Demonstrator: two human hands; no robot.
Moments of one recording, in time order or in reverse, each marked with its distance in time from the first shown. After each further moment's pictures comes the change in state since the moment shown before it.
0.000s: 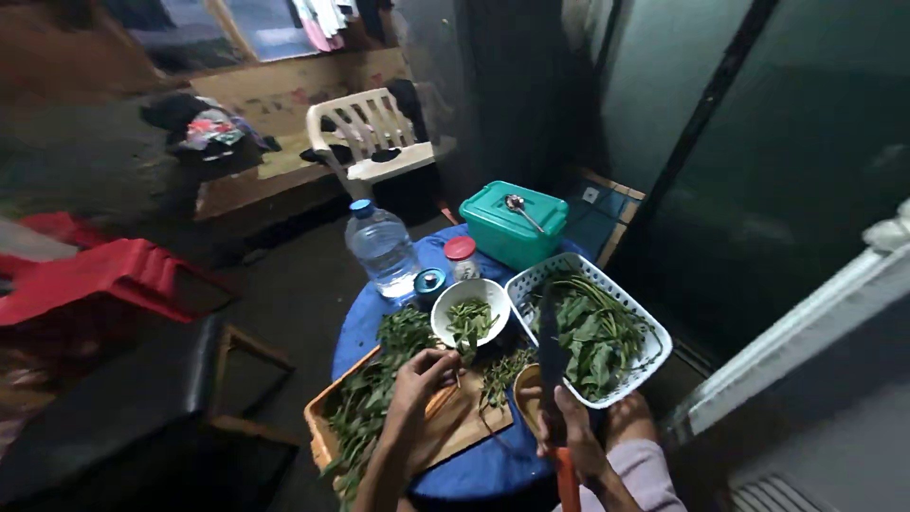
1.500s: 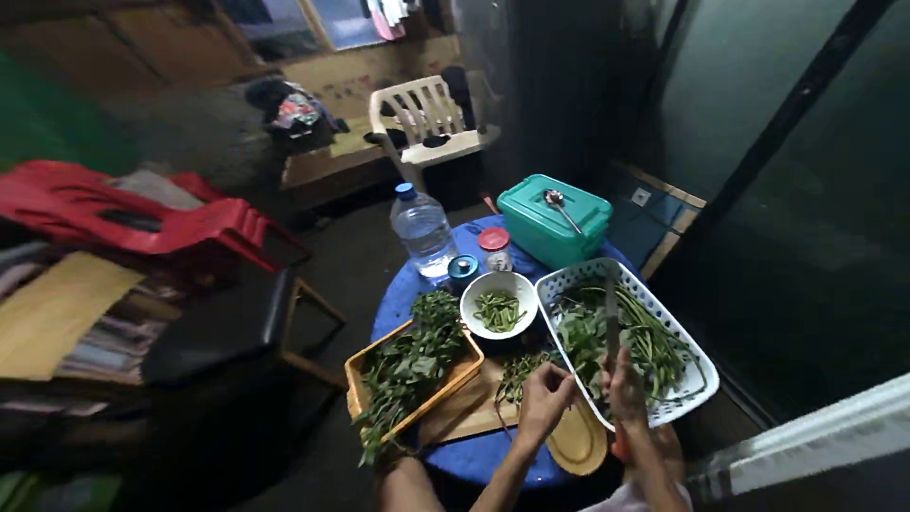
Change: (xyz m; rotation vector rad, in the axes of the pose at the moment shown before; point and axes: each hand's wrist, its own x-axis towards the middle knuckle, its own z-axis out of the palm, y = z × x) left_hand -0.004 -0.077 0.134 0.139 -0.122 0.068; right_hand 0.081 0.002 -0.071 -0.541 0.520 -0.021
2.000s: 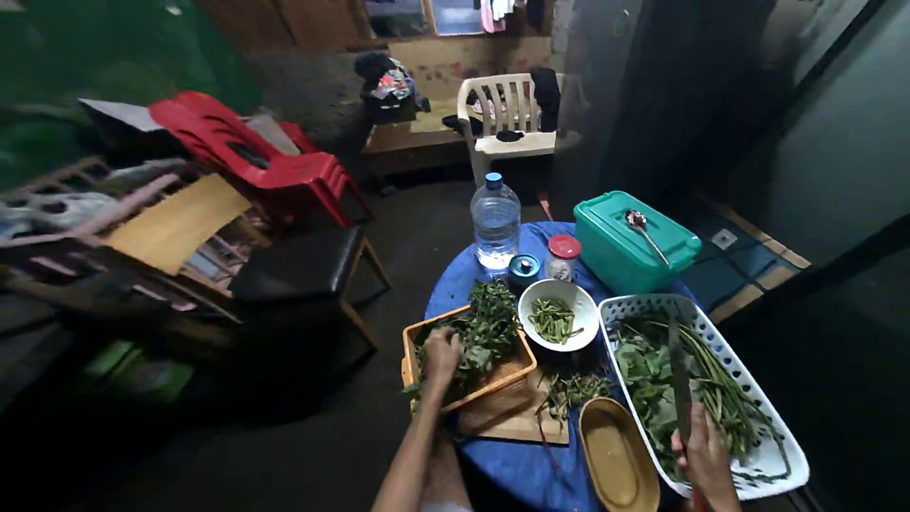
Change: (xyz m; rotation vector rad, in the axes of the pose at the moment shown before) left_hand 0.033 -0.070 -0.277 0.601 0.608 -0.227; right_hand -0.008 0.000 -0.011 -0.201 -0.139 0.088
